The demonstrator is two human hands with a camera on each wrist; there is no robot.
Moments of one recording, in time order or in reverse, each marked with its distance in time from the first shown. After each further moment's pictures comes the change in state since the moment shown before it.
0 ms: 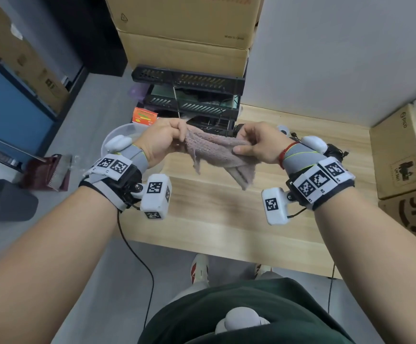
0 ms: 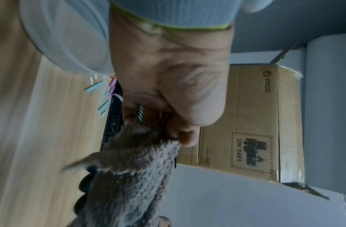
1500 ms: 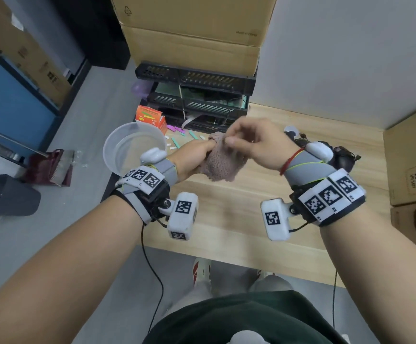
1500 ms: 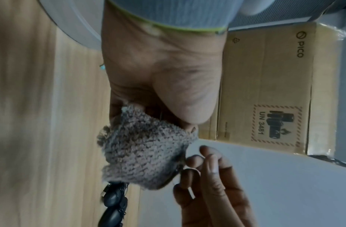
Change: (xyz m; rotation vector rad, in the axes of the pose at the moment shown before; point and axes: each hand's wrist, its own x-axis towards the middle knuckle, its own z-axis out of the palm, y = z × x) left_hand 0.020 -0.020 0.046 -0.008 0.016 -0.277; right_hand 0.003 -0.032 0.010 0.129 0.059 -0.201
